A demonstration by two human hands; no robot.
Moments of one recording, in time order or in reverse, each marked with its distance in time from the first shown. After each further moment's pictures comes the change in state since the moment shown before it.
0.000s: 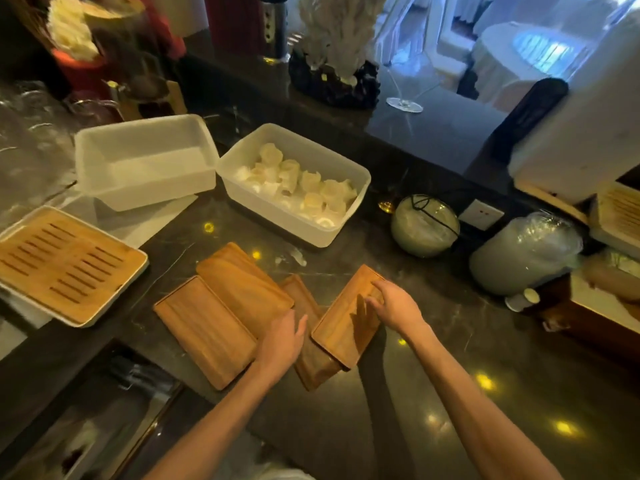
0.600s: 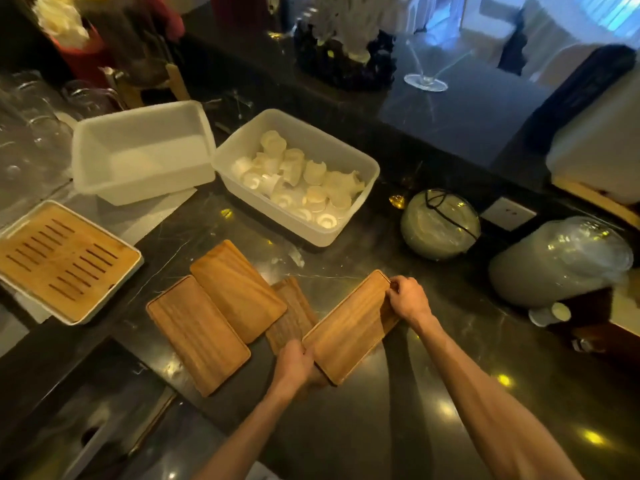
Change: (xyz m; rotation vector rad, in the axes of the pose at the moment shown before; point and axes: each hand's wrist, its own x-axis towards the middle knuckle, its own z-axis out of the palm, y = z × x) left_hand 0.017 0.015 0.072 -0.326 -0.164 -0.419; right_hand 0.081 0.056 0.005 0.167 -0.006 0.163
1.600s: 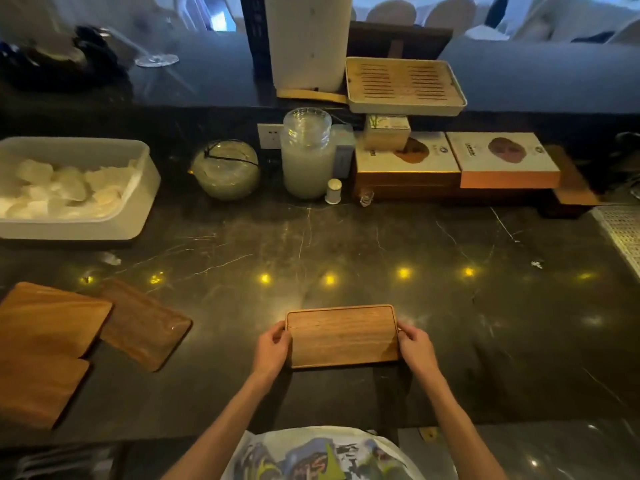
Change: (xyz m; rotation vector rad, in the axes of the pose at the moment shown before) left_hand -0.147 -0.007 0.228 -0.033 -0.325 0.331; right_hand -0.336 0.354 0.061 0.854 0.385 0.508
